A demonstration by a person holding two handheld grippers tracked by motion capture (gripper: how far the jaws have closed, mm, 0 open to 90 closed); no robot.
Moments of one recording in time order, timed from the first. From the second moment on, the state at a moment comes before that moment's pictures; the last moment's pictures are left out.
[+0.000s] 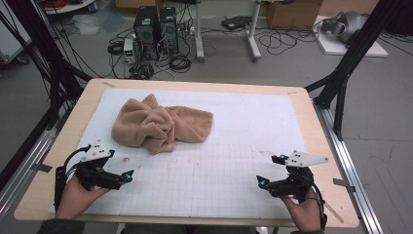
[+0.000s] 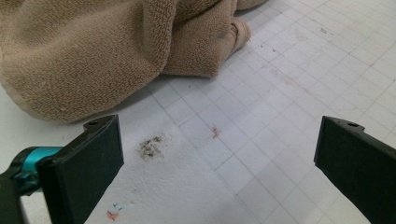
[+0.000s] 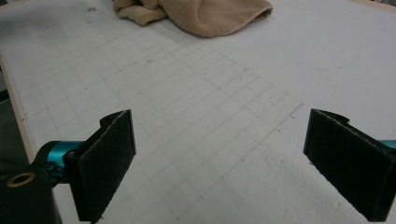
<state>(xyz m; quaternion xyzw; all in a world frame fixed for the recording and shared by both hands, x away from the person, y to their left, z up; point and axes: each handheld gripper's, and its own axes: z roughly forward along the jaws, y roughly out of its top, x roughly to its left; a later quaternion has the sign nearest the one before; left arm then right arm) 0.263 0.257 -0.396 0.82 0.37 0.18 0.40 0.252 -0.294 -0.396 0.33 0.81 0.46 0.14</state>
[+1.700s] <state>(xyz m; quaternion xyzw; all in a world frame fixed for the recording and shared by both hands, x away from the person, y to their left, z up) 0.255 0.257 -0.391 0.82 0.36 0.19 0.41 0.316 -0.201 -0.360 0.26 0.83 0.47 0.12</state>
